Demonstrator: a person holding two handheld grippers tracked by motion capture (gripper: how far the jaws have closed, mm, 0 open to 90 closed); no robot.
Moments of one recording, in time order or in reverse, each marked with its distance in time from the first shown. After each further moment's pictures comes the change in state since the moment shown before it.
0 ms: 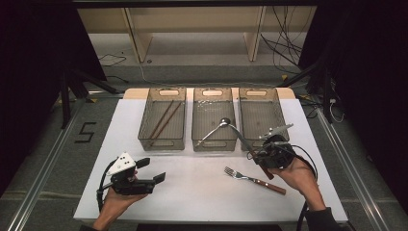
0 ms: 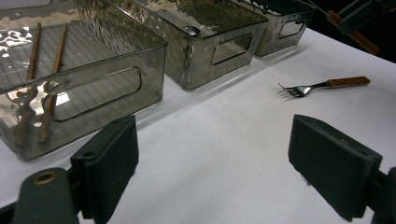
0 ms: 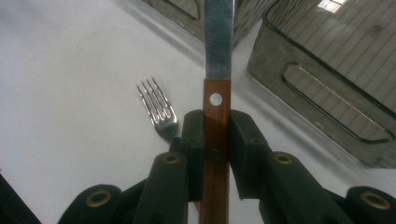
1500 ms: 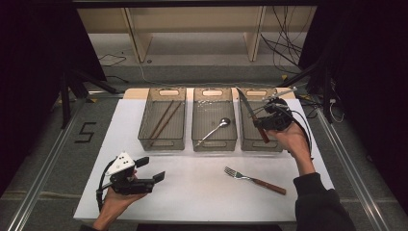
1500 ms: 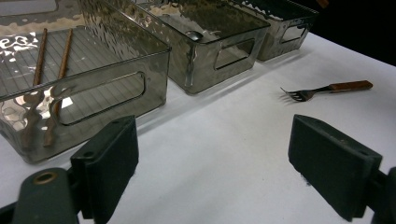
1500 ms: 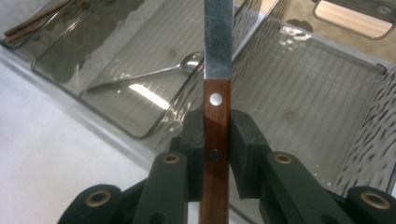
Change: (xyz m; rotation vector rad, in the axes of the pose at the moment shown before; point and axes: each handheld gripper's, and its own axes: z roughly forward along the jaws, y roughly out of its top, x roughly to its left) left arm 0.001 0.001 -0.001 -0.018 0.009 0.001; right arm -0.059 0.073 0.001 -0.135 -0.072 0.117
